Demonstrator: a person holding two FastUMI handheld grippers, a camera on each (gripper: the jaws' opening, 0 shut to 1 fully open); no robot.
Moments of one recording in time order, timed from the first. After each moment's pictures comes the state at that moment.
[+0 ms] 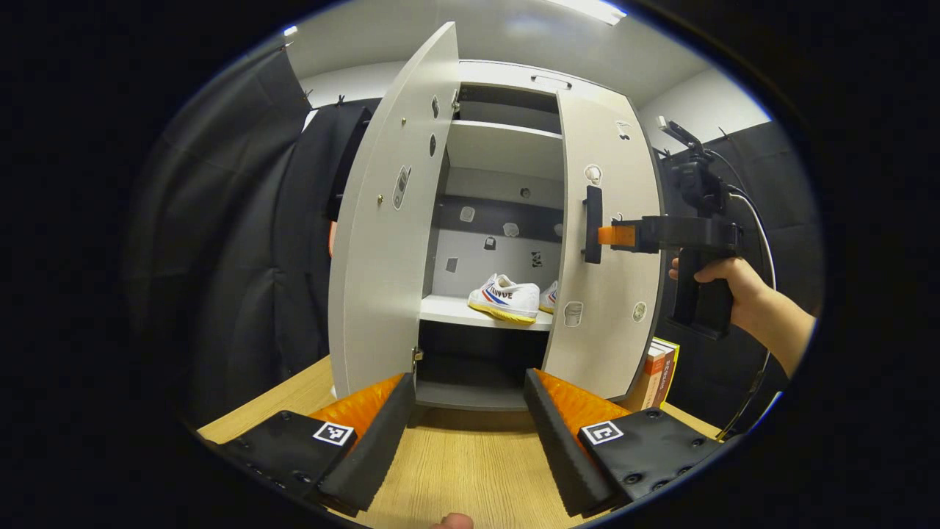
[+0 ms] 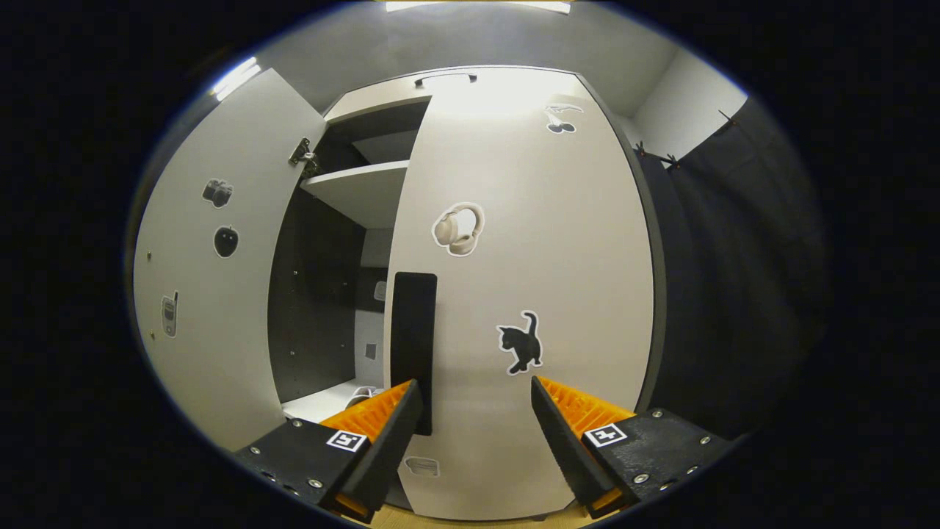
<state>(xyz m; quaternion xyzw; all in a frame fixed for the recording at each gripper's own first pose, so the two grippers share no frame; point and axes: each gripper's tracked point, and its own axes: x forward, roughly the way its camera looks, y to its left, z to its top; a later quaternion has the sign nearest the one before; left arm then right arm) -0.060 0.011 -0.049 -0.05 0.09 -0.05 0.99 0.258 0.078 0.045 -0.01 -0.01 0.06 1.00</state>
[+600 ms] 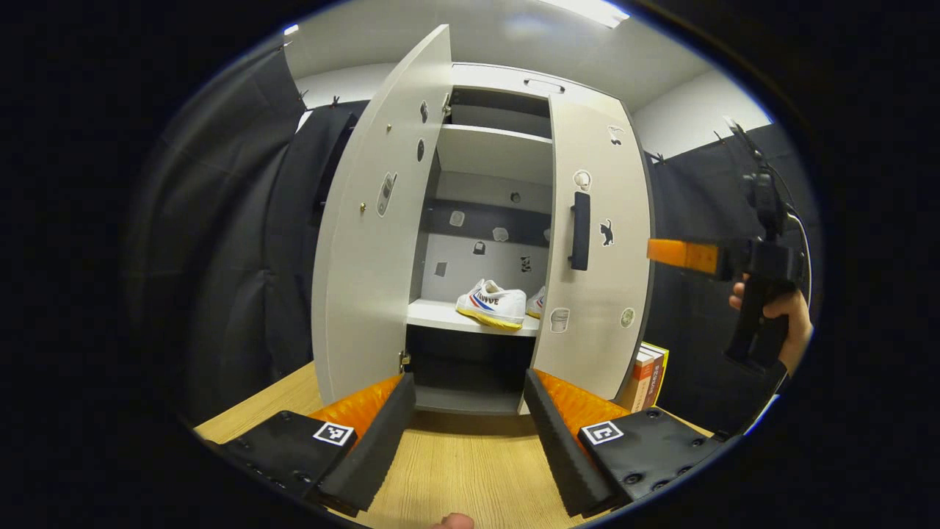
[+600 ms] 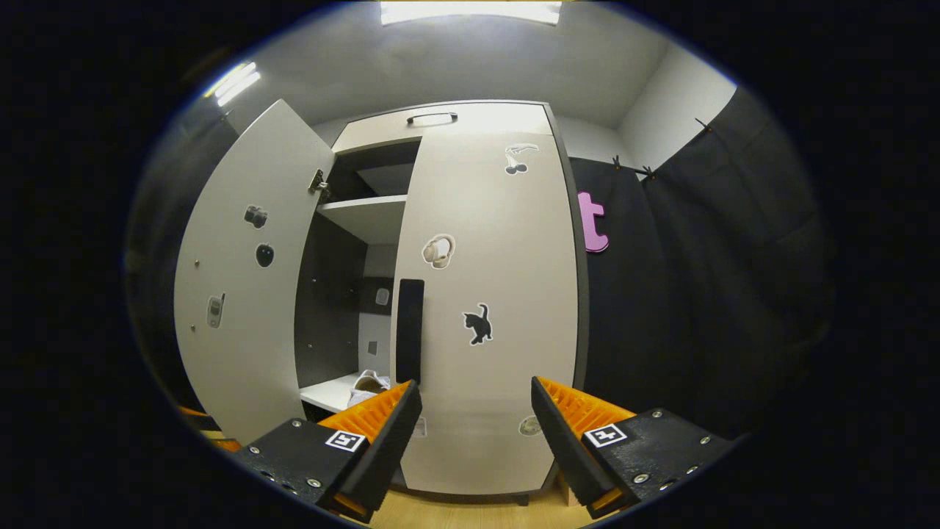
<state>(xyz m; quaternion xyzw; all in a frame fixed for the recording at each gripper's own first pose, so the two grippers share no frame) -0.059 0.001 -0.043 -0.06 0.09 -0.07 0.99 0.144 0.034 0.034 -0.01 -0.03 0.04 1.00</state>
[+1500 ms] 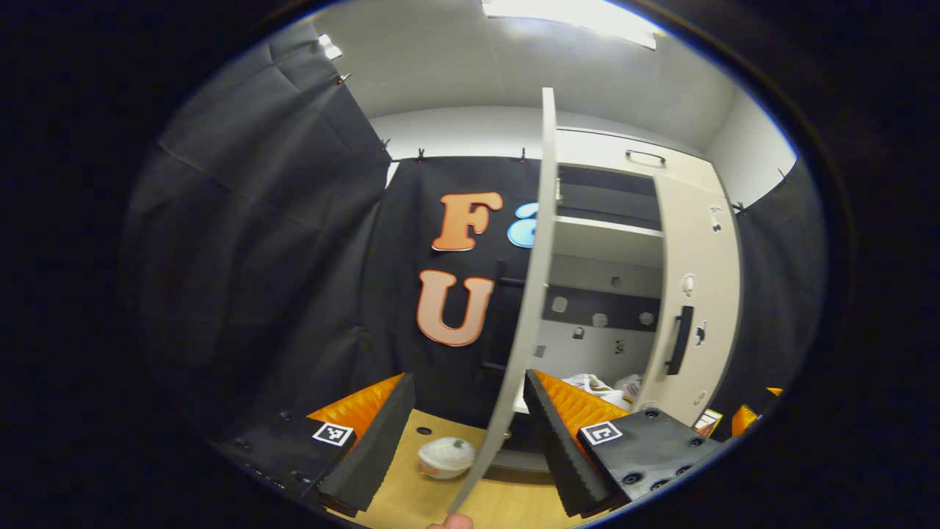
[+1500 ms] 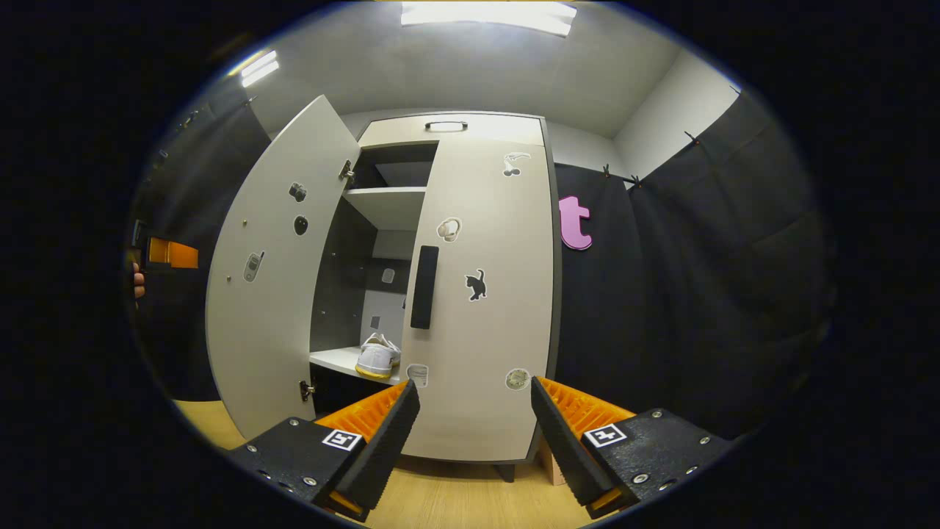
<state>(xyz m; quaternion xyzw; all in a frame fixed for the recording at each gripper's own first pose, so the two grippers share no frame) -0.046 0.179 0.096 -0.05 -0.01 0.14 0.99 0.062 0.034 -0.008 -0.03 -0.03 0.03 1.00</state>
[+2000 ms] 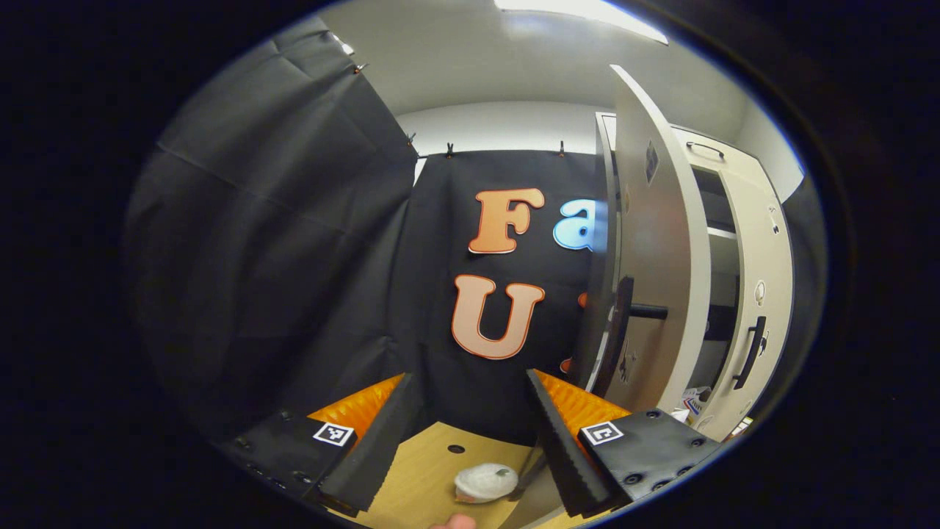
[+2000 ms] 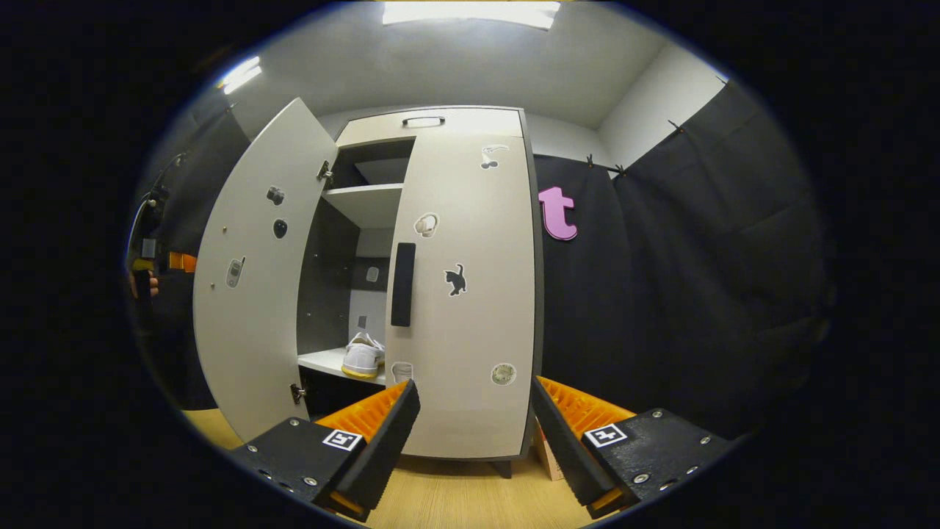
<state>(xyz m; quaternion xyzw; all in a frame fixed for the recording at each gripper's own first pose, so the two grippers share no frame) 0.020 0.239 0.082 -0.06 0.00 0.16 0.99 0.064 0.006 -0.011 -0.01 -0.02 0.00 1.00</state>
